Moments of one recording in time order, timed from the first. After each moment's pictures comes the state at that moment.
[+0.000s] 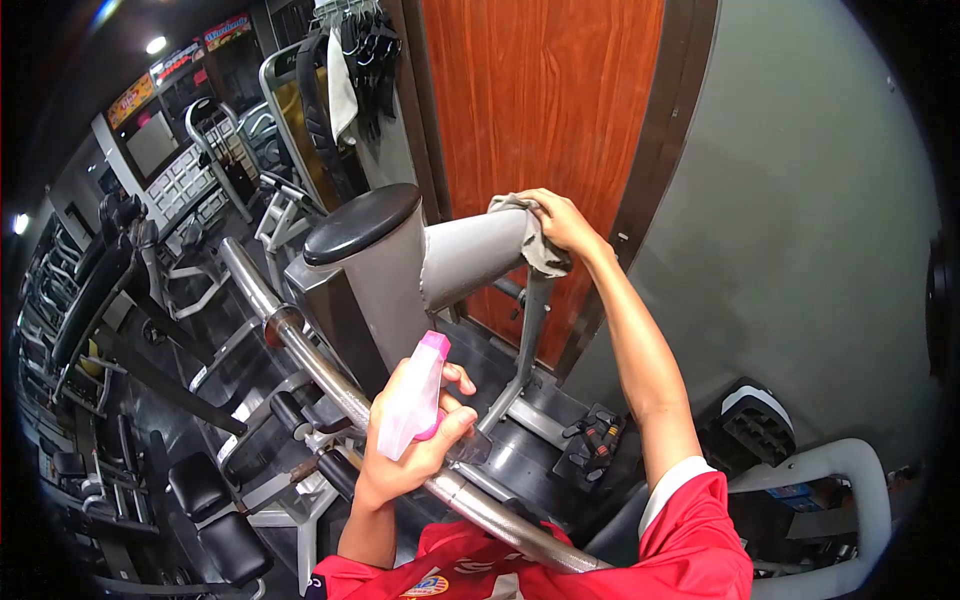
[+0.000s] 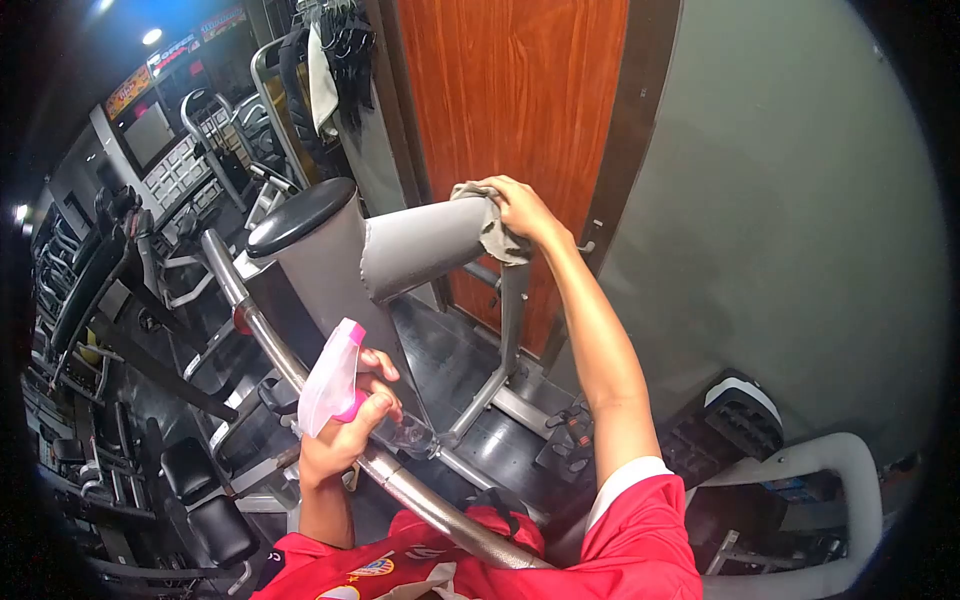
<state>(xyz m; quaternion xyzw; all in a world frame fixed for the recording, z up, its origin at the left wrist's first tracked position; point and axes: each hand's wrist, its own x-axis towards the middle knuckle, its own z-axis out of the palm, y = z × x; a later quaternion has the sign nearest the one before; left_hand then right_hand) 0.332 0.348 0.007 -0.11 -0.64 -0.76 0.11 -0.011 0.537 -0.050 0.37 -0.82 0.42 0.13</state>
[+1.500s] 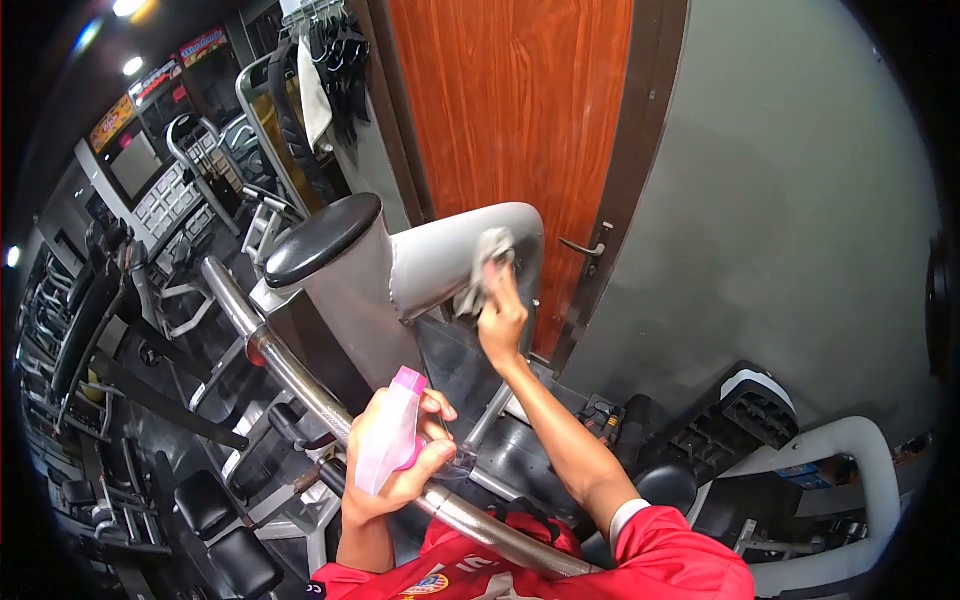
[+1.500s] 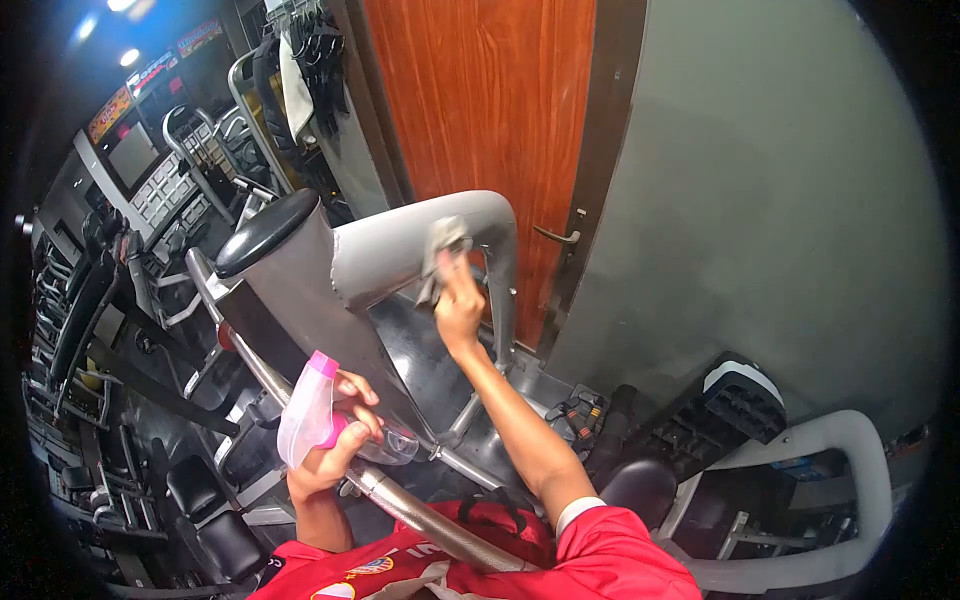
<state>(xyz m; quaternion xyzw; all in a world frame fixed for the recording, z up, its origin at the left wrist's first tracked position) 0.335 0.340 -0.002 -0.18 -0.67 -0.71 0.12 0.128 0.452 -0.149 0.12 -0.73 0.56 0.38</state>
